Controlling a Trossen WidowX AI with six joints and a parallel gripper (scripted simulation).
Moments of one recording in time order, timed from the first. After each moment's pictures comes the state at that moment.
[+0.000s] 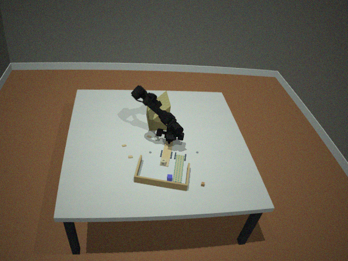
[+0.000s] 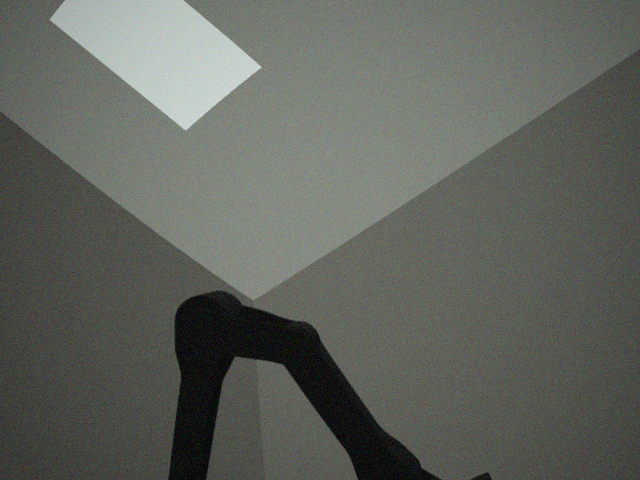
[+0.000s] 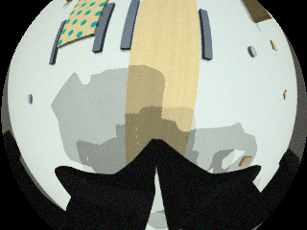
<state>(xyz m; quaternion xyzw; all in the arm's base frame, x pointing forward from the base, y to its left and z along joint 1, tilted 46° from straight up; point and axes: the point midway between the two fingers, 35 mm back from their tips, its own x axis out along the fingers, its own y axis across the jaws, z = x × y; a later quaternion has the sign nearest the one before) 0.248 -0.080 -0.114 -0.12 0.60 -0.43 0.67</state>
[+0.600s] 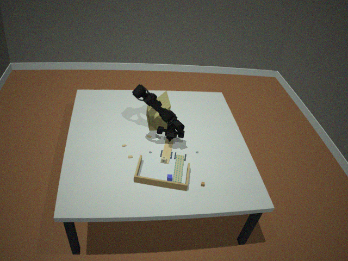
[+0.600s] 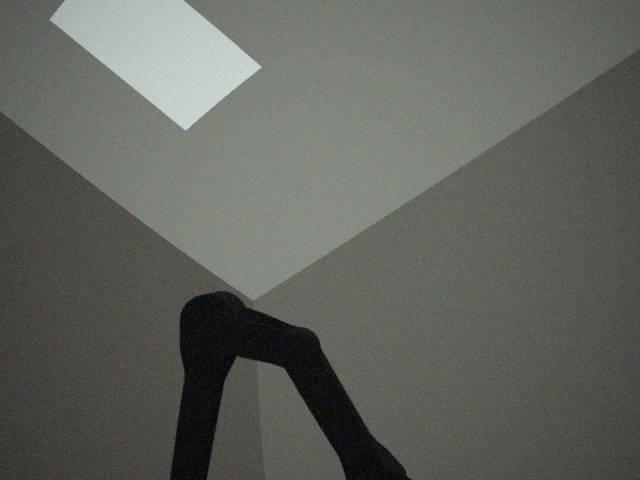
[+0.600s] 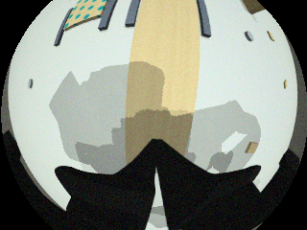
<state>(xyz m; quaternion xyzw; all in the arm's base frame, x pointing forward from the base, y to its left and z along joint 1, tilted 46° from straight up) 0.225 -0.071 -0.120 -0.12 0.60 -0.43 0.67</state>
